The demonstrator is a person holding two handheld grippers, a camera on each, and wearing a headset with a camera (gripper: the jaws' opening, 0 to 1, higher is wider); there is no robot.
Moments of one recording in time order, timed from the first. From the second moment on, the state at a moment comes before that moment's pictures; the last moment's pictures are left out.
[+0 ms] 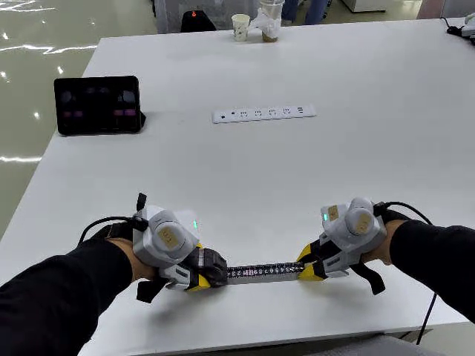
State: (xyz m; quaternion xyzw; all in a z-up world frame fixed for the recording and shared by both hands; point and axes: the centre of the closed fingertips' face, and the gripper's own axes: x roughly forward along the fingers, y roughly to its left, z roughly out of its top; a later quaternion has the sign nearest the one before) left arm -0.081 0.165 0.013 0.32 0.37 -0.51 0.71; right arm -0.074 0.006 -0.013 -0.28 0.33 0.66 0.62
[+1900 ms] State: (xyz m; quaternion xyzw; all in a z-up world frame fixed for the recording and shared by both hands) left arm -0.082 0.163 0.013 0.32 0.36 -0.51 0.72; right arm -0.066 -0.054 -0.014 -0.30 0.34 0.64 0.62
